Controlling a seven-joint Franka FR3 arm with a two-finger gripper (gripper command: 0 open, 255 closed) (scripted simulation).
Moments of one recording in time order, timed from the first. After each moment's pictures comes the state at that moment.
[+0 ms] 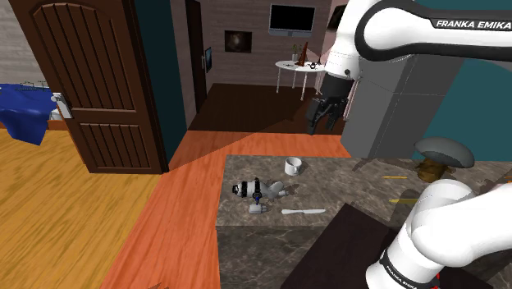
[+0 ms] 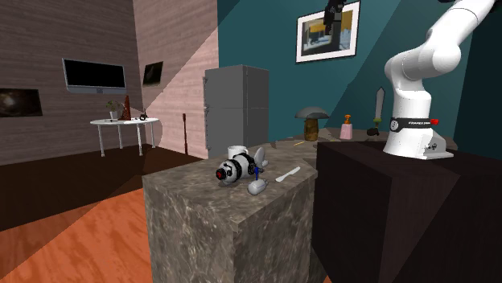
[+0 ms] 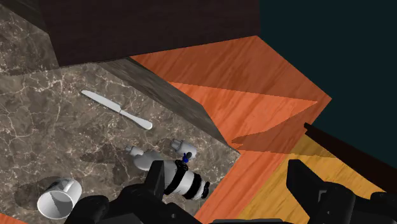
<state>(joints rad) -0.02 -0.74 0.02 -2.35 0.12 1.68 0.15</state>
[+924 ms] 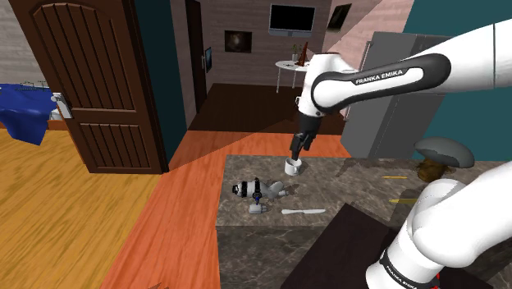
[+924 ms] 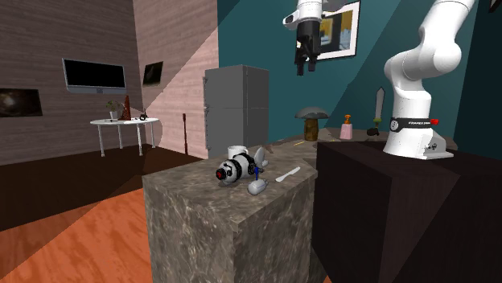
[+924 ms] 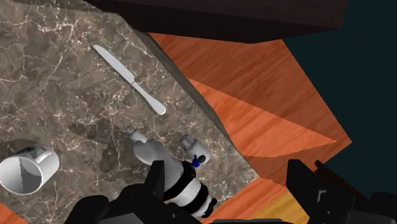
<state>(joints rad) 0.01 -0.47 -0.06 -2.49 0.02 2.05 -0.15</state>
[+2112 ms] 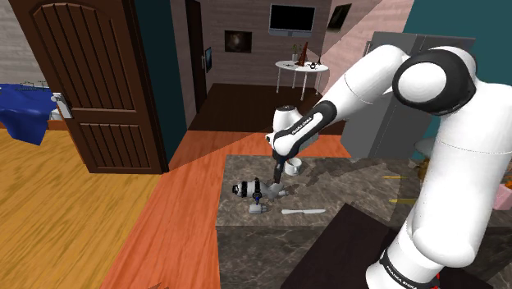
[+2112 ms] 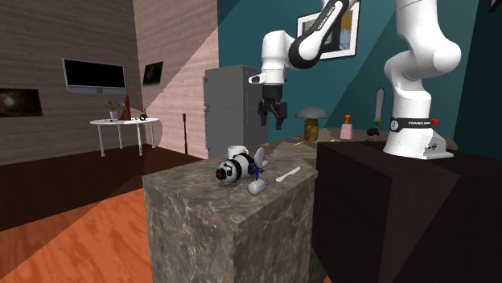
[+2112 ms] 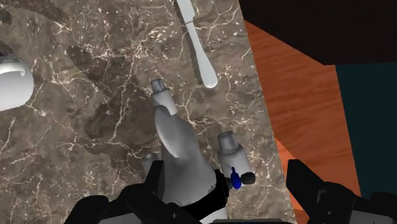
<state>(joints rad) 0.01 0.20 -0.12 -2.32 -0.08 2.54 -0.54</state>
